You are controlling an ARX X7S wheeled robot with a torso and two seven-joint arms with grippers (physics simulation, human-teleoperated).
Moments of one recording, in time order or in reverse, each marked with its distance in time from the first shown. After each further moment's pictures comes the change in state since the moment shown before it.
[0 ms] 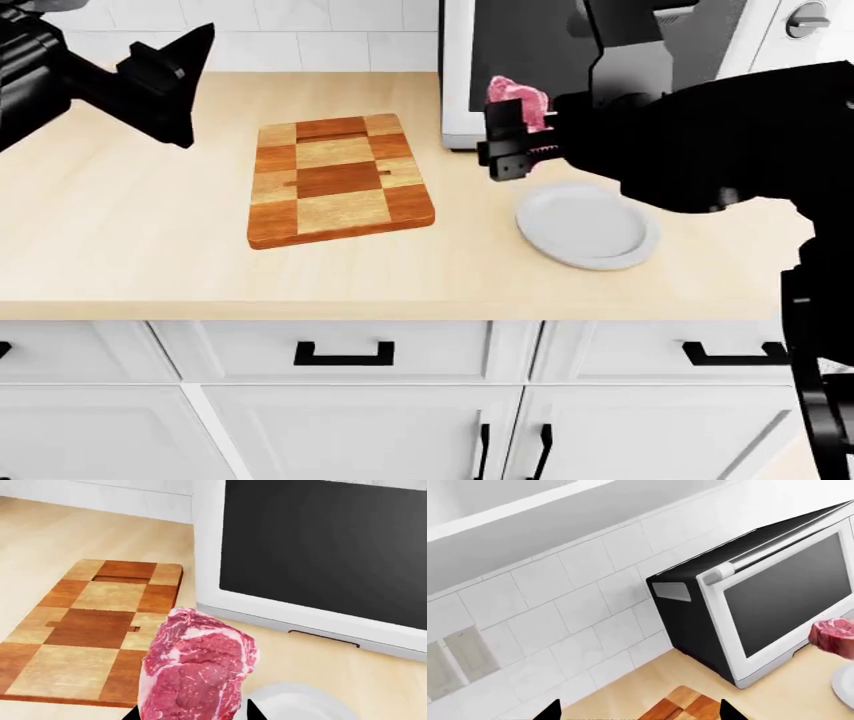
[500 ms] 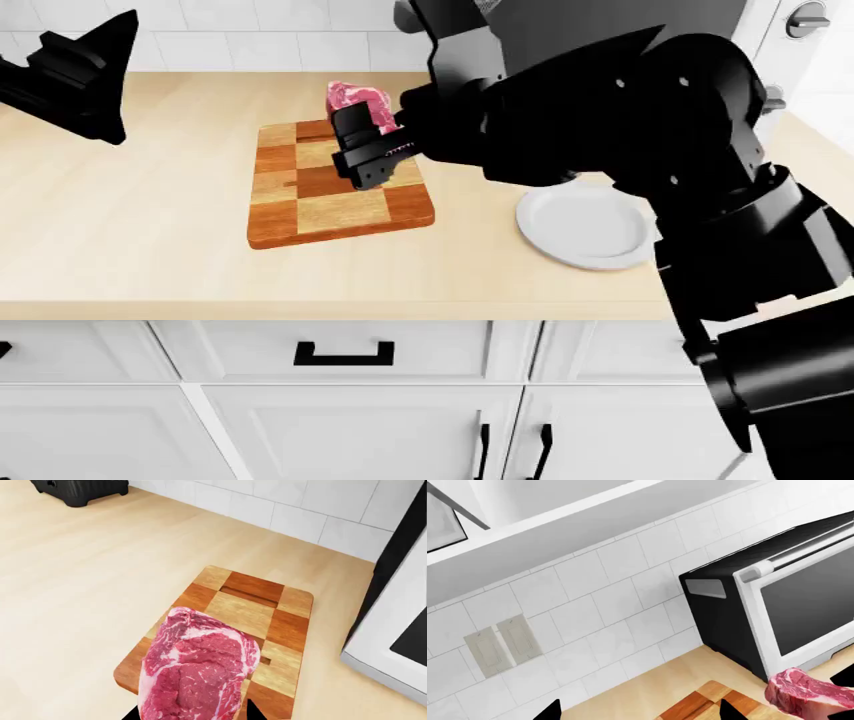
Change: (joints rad) left arm 0.025 -0.079 -0.117 0.073 -0.040 -0.084 -0.038; right arm 0.121 -0.244 -0.228 0.186 -0.175 -0.153 -0.407
